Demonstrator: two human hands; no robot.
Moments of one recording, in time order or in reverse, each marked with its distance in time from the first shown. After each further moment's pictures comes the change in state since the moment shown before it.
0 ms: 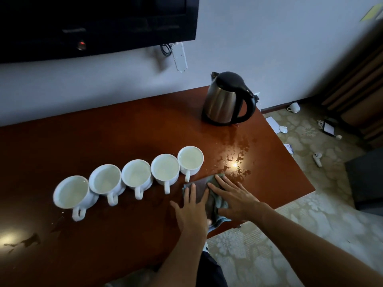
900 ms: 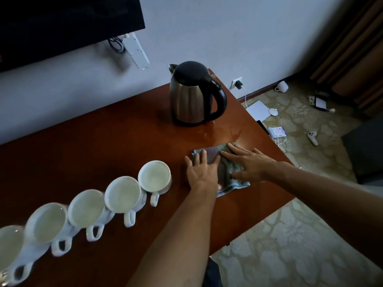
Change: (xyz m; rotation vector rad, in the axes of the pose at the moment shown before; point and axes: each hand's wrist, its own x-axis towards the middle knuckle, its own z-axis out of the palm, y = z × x) left_hand 0.144 0.104 -0.074 0.279 -0.014 0.129; right_hand 0.023 0.158 -0.062 0.057 0.038 0.116
